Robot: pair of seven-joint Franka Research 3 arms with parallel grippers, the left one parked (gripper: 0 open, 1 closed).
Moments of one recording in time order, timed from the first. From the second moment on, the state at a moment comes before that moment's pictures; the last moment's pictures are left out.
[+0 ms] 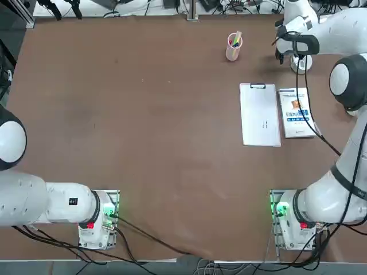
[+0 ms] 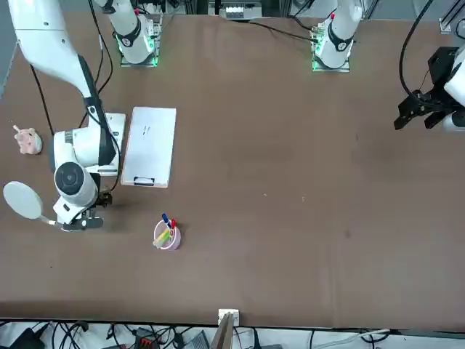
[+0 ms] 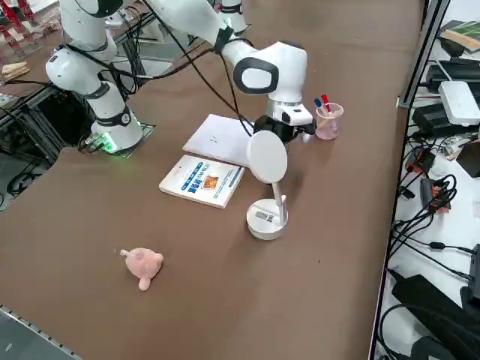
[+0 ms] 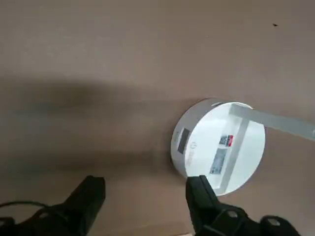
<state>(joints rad) 0.05 0.60 -0.04 -1.73 -0.49 2.27 0.20</state>
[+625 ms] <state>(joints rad) 0.02 0.62 -0.06 -1.78 -0.55 2.37 0.20</state>
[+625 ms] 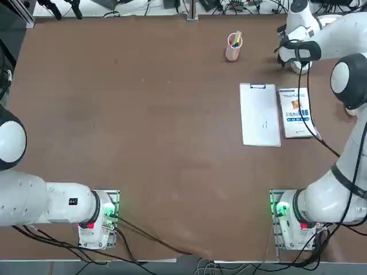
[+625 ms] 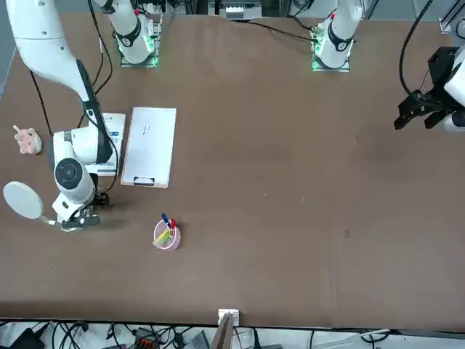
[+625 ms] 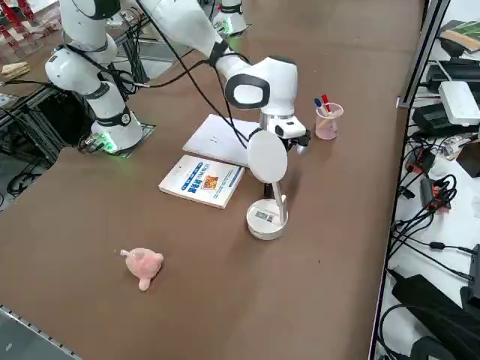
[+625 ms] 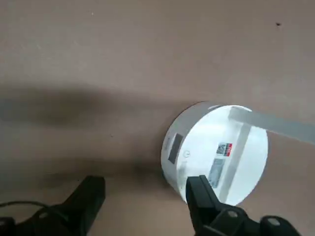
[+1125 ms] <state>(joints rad) 0.00 0.64 -0.06 -1.78 -0.58 2.42 0.20</state>
